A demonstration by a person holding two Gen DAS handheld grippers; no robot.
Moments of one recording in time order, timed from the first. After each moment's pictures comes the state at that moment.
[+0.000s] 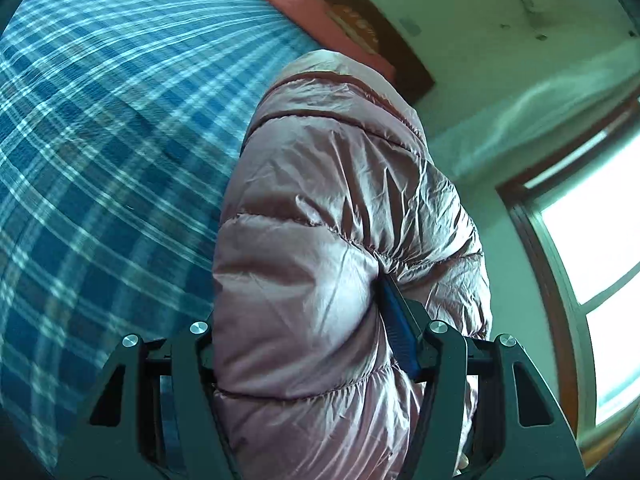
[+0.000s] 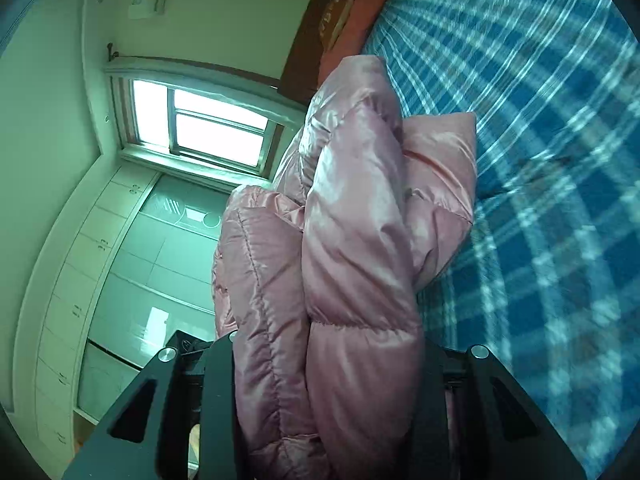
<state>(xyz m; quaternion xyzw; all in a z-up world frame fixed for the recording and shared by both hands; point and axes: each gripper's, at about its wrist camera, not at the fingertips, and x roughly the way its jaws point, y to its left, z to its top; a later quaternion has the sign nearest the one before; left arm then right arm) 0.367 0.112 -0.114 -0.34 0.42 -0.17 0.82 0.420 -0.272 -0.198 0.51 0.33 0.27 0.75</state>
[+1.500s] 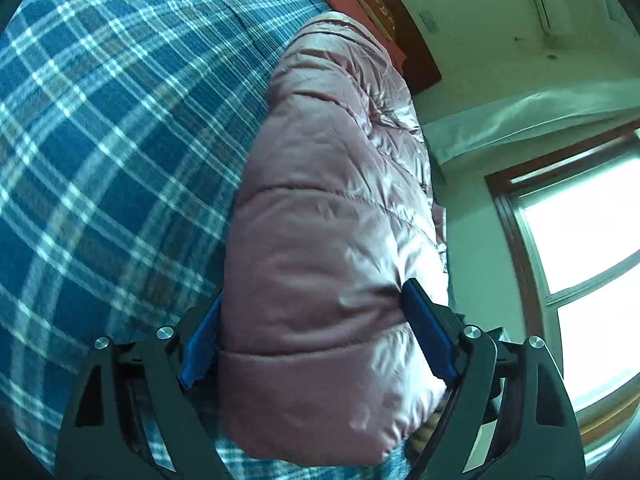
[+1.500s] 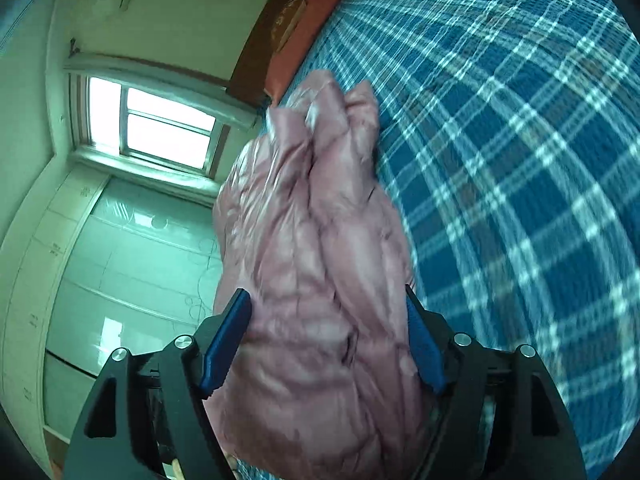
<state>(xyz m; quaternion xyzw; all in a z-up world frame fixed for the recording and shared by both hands) 0.244 0.139 -0.155 -0.41 0.44 -0.20 0.77 0.312 -0.283 -0.208 0.47 0.37 0.18 0.78</state>
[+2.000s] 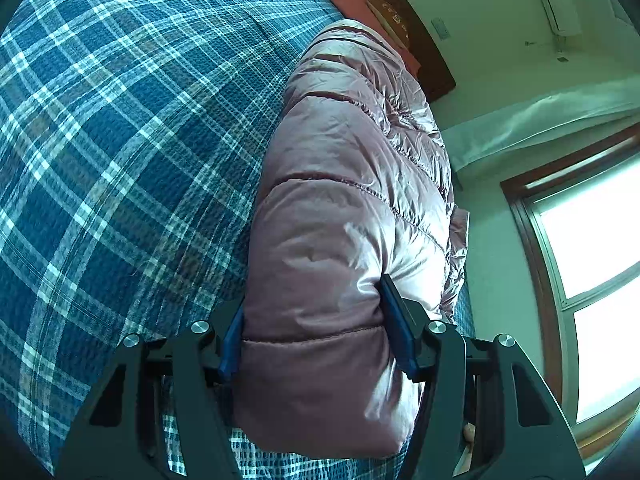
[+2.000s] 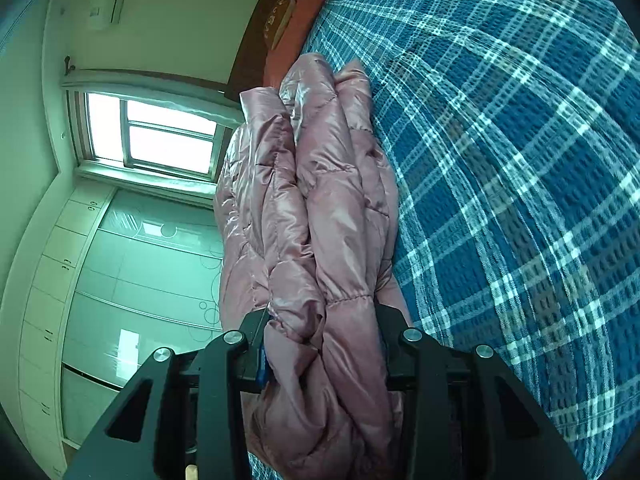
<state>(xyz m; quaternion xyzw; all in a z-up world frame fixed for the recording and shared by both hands) 0.226 0.141 -0.156 -0.39 0.44 -0.16 0.79 0.288 -0.273 -0.230 0.51 0.37 0.19 0.76</state>
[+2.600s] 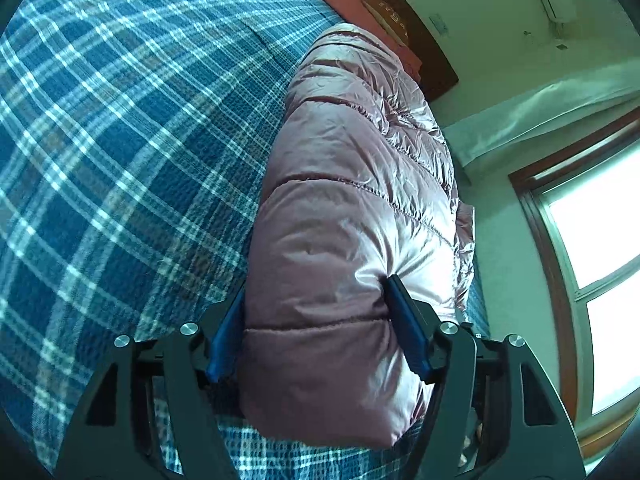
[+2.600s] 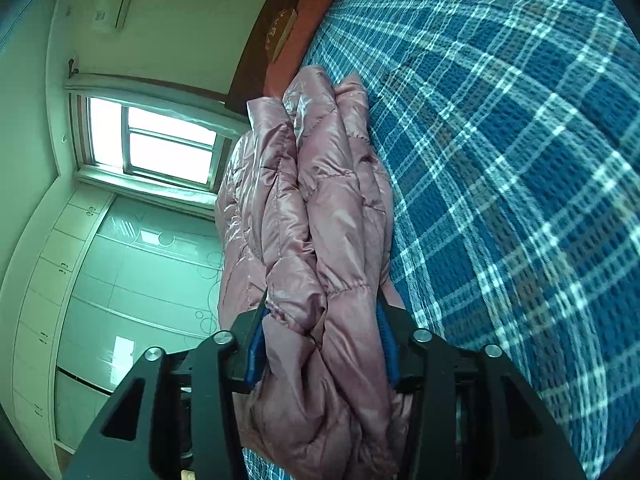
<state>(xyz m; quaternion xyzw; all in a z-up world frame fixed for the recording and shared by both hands) 0.221 0.142 -0.148 -0.36 0.44 -0.15 0.81 0.256 -0.274 -0.227 0.51 0.35 0.16 0.77</state>
